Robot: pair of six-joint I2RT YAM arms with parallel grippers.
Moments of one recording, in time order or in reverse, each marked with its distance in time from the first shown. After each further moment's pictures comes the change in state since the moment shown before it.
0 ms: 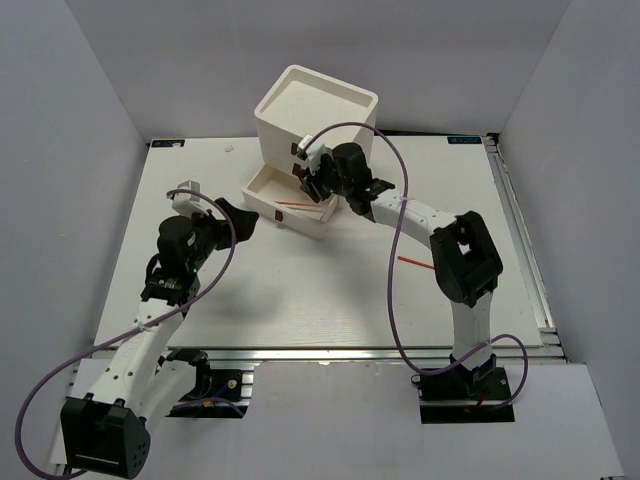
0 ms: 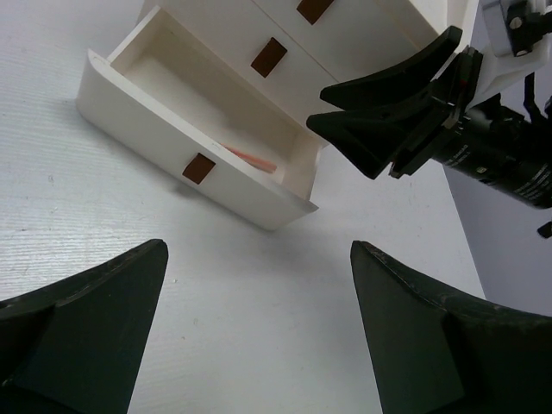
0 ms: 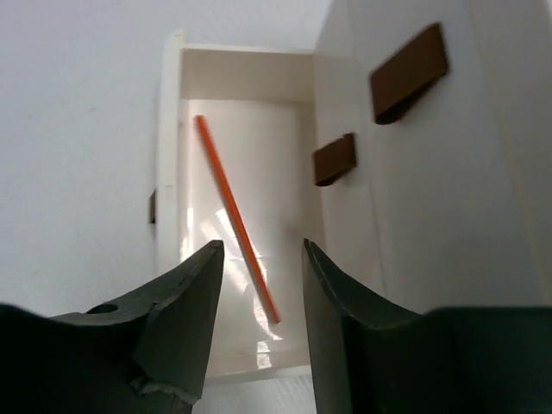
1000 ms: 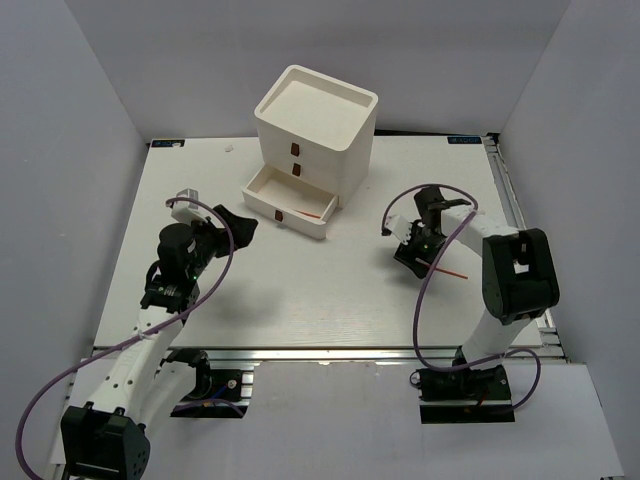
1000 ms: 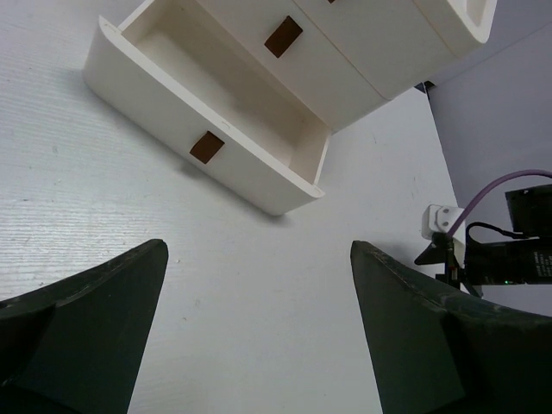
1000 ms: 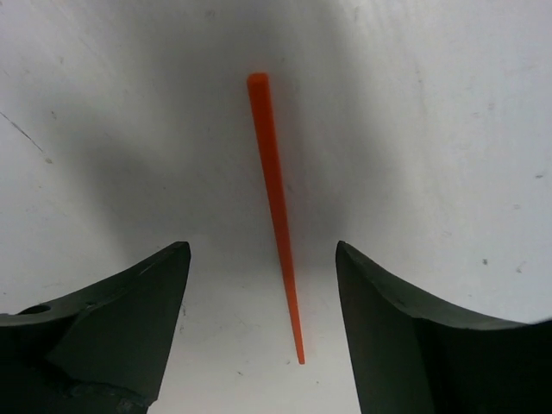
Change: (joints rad) left arm 0.000 -0.053 -0.047 -0.033 -0.014 -0.032; right arm -0.399 -0.282 -0.452 -0.872 0.100 -0.597
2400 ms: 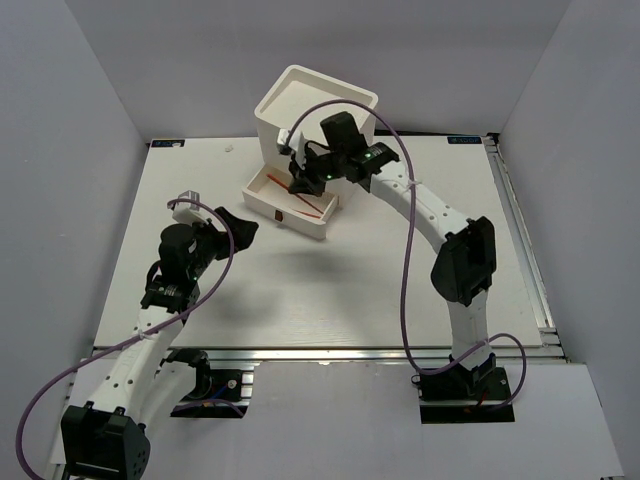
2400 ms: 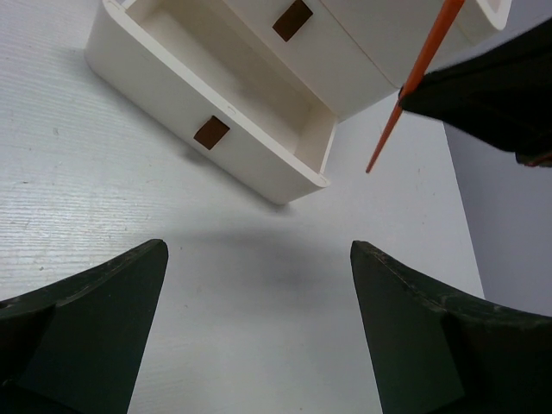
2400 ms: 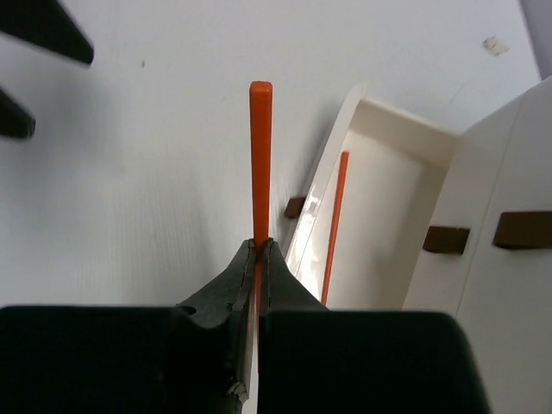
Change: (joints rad) left arm 0.000 0.002 -0.003 -0.031 0.006 -0.008; right arm 0.421 0.315 0.927 0.119 -0.488 0.330
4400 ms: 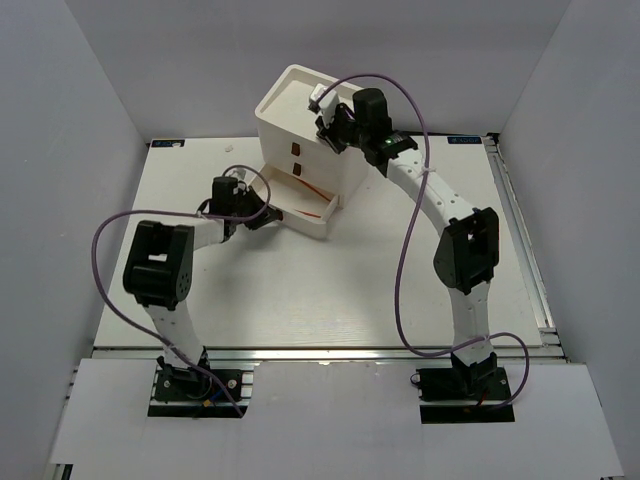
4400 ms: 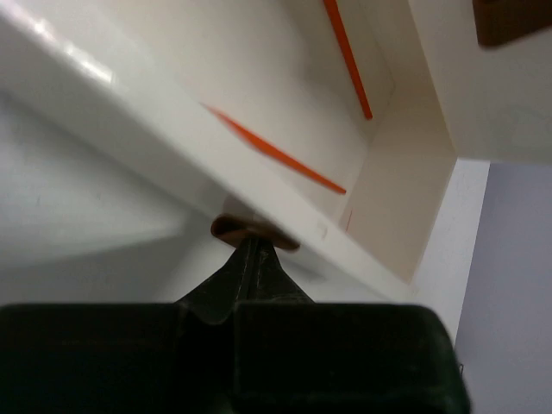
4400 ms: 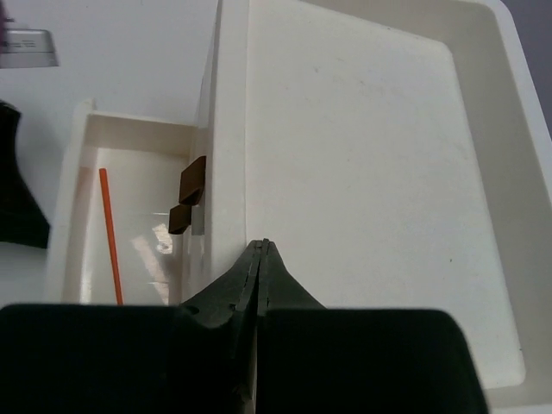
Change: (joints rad) left arm 0.007 1.015 0.401 0.243 0.237 -0.124; right arm -0.134 0.068 0.041 0.370 0.271 0.066
